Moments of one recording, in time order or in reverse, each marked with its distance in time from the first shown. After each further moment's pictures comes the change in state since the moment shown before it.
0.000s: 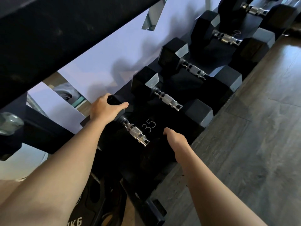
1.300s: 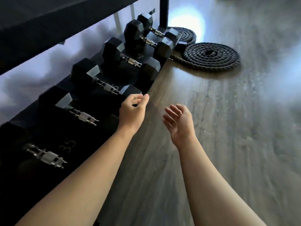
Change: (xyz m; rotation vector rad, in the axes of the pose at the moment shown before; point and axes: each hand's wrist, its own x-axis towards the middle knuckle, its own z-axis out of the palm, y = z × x) left_hand -0.157 0.317 0.051 -0.990 -0.446 0.121; right_hand -0.123 -0.060 -0.242 0.852 0.337 -0.365
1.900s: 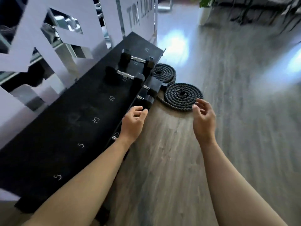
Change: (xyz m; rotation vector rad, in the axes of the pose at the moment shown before) left_hand -0.040 0.567 -0.055 0.012 -0.101 -0.016; right_hand -0.310 -0.511 0.154 -0.630 0.217 -0.721
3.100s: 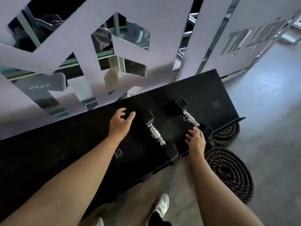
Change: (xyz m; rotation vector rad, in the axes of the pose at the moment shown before) left_hand 0.501 -0.060 -0.080 0.035 0.675 -0.448; right_hand 0.442 0.042 0.460 -0.036 -0.578 0.441
